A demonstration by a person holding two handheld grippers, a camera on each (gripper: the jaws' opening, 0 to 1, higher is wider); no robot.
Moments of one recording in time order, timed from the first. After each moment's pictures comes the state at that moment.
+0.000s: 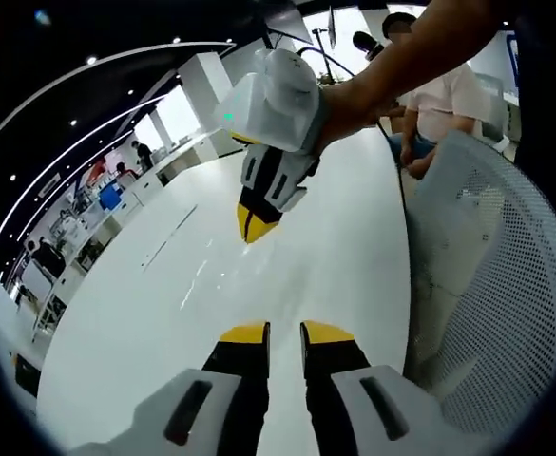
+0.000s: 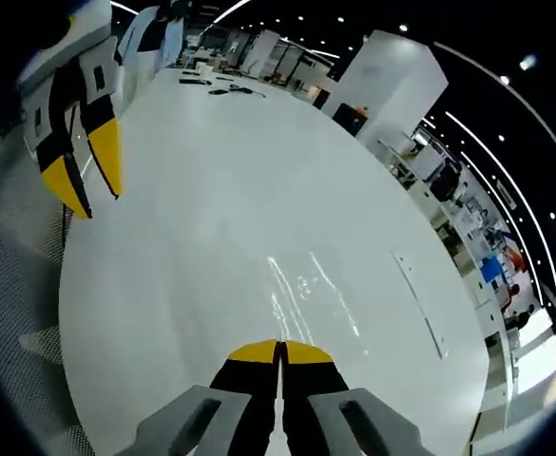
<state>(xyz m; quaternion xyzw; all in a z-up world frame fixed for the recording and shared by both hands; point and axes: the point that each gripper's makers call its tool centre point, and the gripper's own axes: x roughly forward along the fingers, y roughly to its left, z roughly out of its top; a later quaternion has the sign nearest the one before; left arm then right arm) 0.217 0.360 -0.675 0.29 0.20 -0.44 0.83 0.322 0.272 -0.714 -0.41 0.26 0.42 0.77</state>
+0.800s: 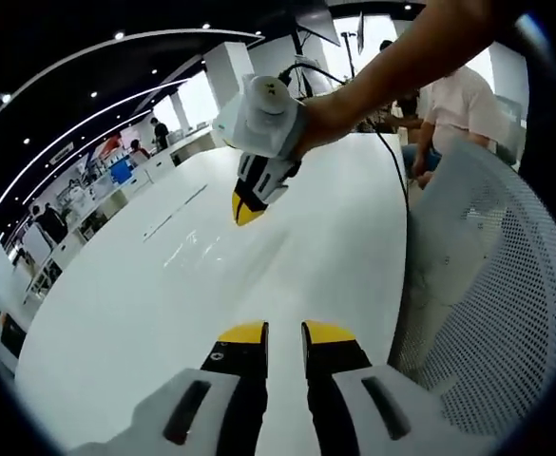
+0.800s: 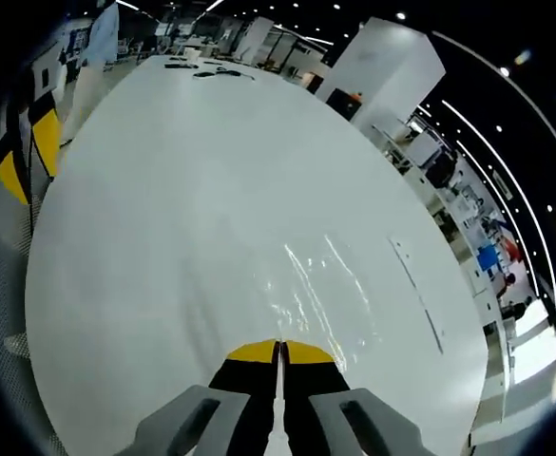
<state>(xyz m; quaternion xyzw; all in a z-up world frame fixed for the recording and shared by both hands) 0.202 0.376 -0.687 0.24 0.23 -0.41 0.85 0.361 0.267 -0.731 -0.40 0.29 0.39 0.77</state>
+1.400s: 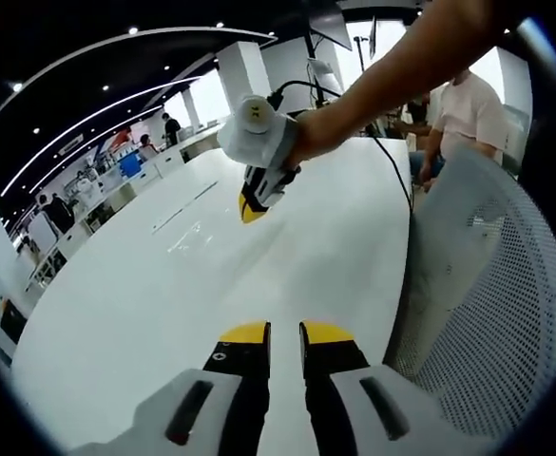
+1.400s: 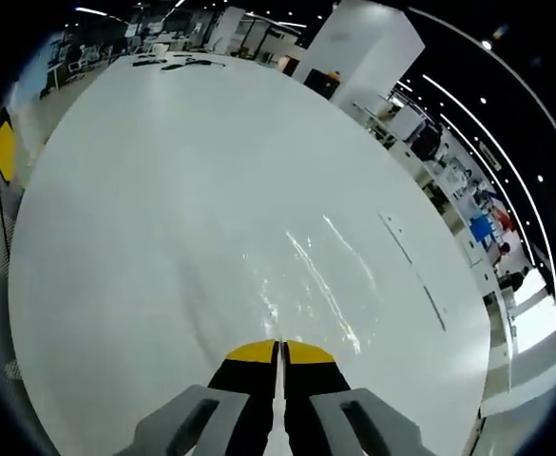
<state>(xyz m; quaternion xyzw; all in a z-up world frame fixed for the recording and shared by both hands) 0.200 0.395 -0.682 0.22 0.23 -0.39 0.86 0.377 0.259 -0.747 -0.38 0.32 0.36 0.79</state>
